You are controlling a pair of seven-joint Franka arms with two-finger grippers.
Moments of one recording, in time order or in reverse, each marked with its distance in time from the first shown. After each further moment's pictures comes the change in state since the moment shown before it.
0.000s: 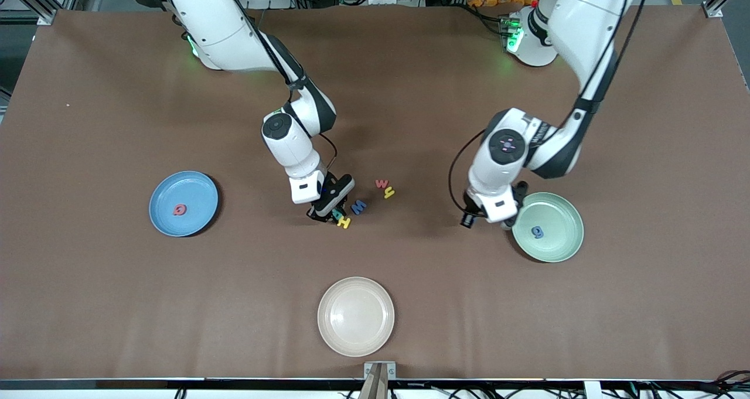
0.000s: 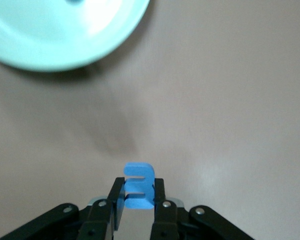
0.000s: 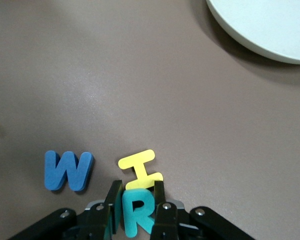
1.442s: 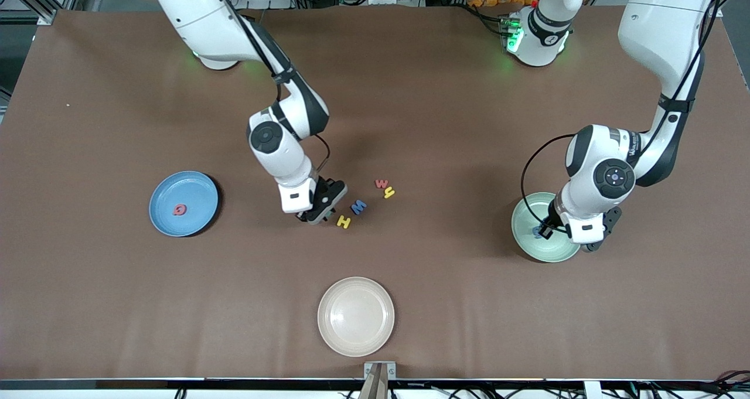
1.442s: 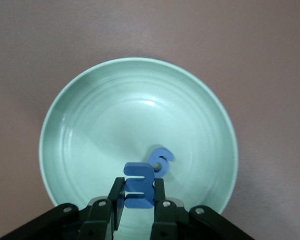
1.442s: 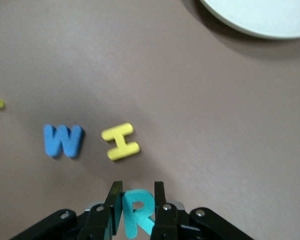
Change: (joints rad) left arm 0.273 -0.025 -0.001 -0.005 0.001 -0.165 0.513; right arm -0.051 -0.106 -0.033 0.066 0.000 -0.406 -0.033
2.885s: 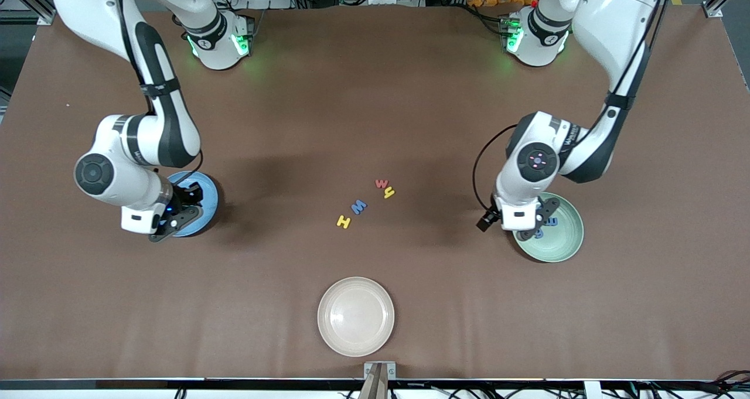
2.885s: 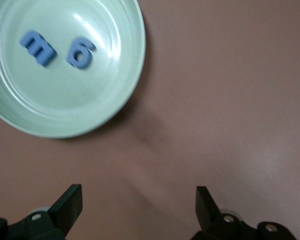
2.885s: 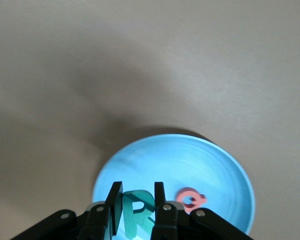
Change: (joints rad) left arm -0.230 0.013 -0.029 0.056 0.000 -0.030 -0.175; right arm -0.132 -0.174 -0.402 -0.086 -0.002 -0.441 -0.229
